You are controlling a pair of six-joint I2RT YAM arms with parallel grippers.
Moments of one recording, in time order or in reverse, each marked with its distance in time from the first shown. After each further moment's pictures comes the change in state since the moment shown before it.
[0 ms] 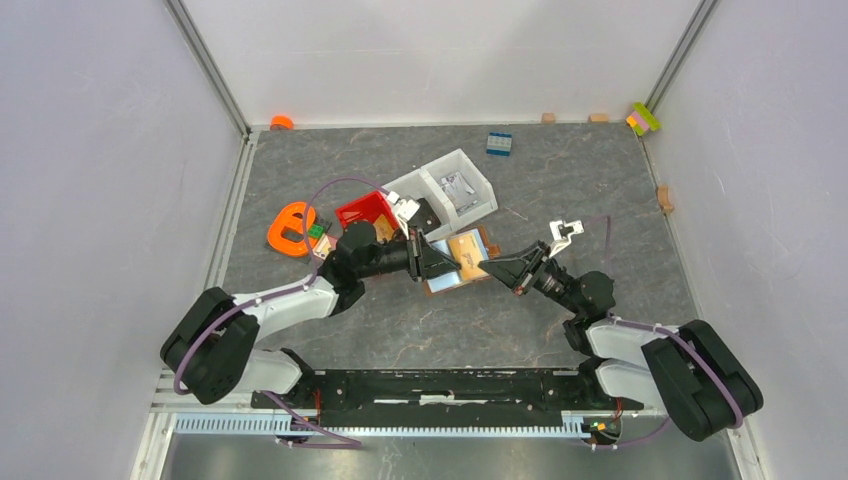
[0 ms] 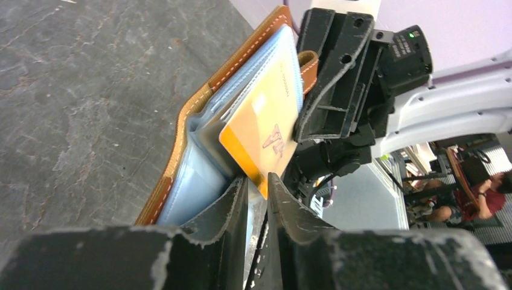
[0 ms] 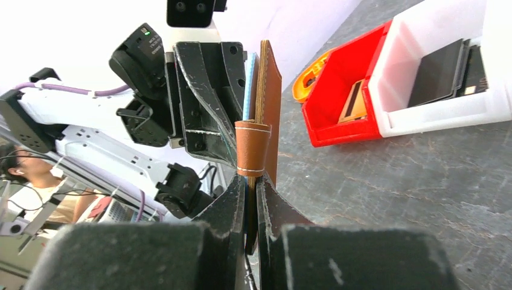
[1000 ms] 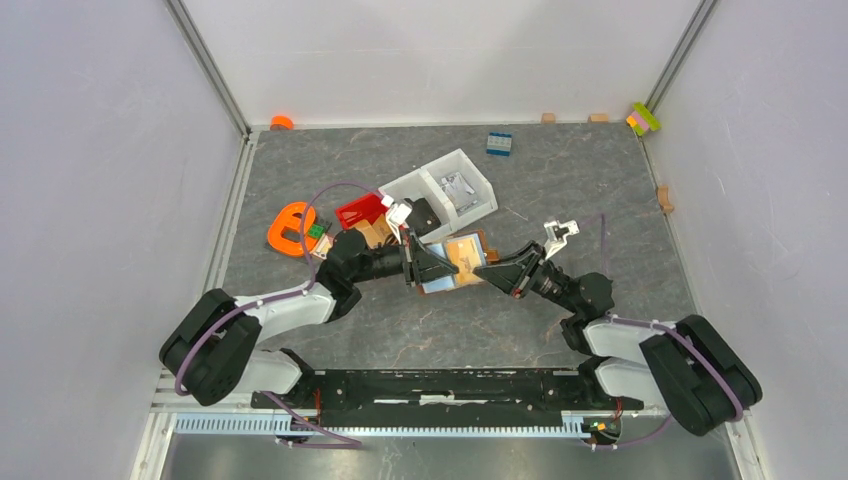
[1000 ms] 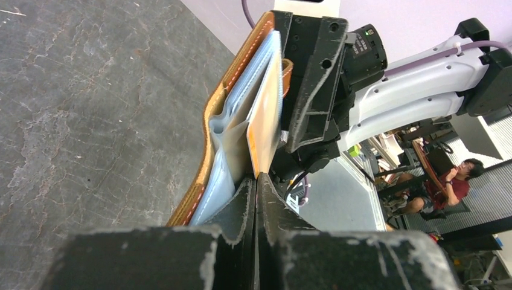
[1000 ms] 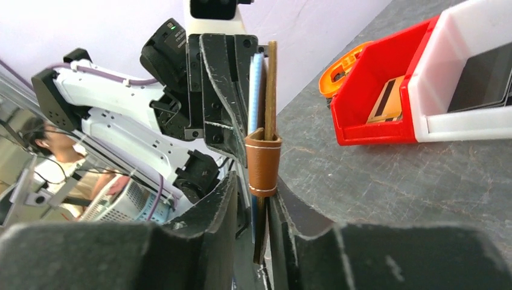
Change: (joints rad) left arm 0.013 -0.006 -0.082 0.232 0.090 -0.103; right arm 0.035 0.070 0.014 0.119 -0.052 0.051
